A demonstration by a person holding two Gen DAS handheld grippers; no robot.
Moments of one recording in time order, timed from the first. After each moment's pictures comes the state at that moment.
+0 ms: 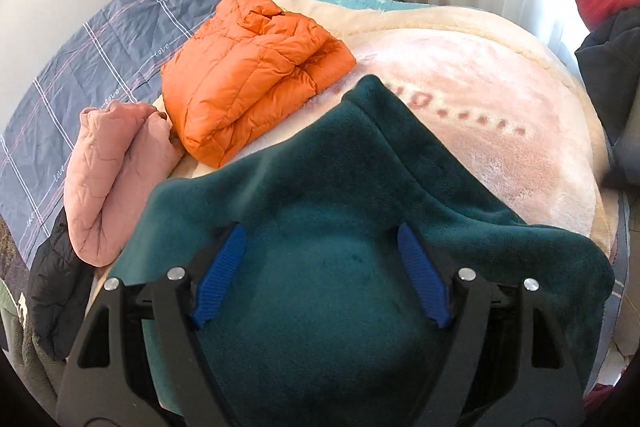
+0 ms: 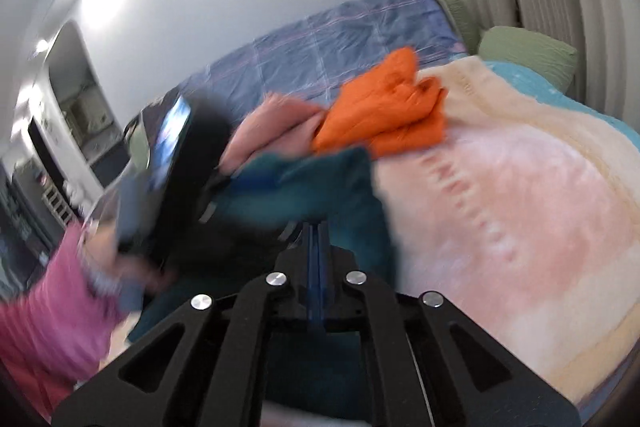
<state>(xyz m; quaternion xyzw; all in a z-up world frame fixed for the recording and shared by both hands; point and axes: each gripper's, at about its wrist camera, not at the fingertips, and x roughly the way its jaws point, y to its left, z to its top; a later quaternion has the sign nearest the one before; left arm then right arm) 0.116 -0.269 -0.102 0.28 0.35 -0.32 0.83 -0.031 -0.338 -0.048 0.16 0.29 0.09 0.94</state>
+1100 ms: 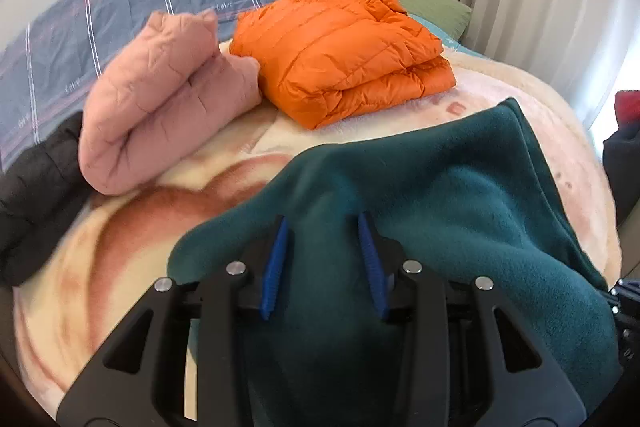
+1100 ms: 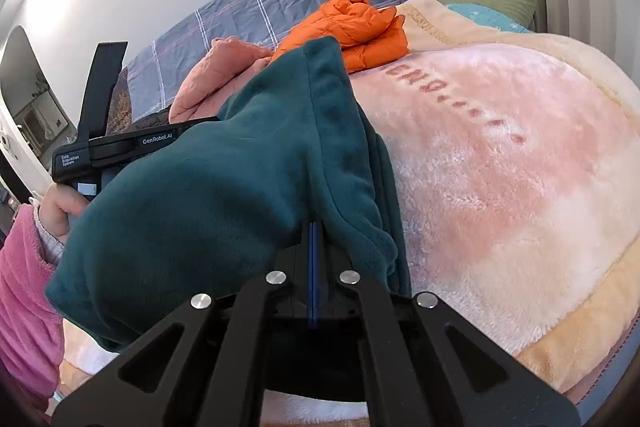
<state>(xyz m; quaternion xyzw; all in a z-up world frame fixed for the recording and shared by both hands) 0.170 -0.184 -0.118 0.14 0.37 -0.28 0.88 -0.021 -0.322 -0.109 0.20 0.34 0.02 0.92</state>
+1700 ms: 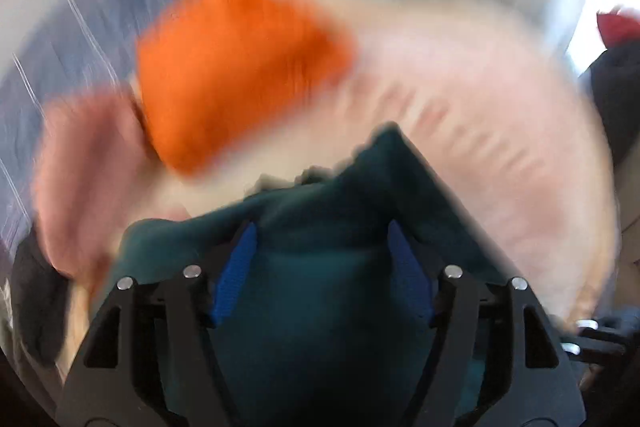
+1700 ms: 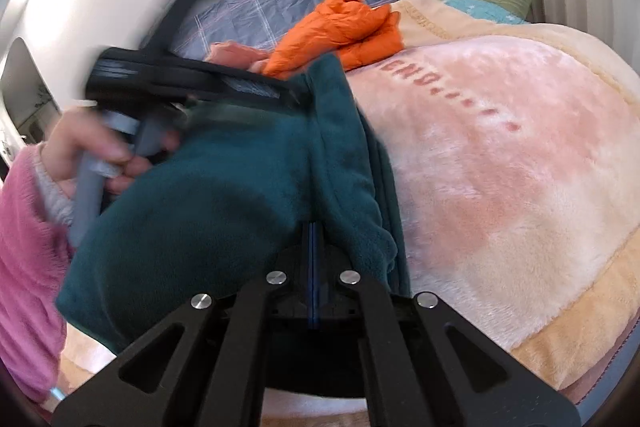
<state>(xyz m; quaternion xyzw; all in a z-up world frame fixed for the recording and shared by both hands) 0.167 -0.313 -0.123 0.26 0.44 -0.32 0.80 -0.020 -0.329 -0.114 0.21 0.34 0.01 0.92</state>
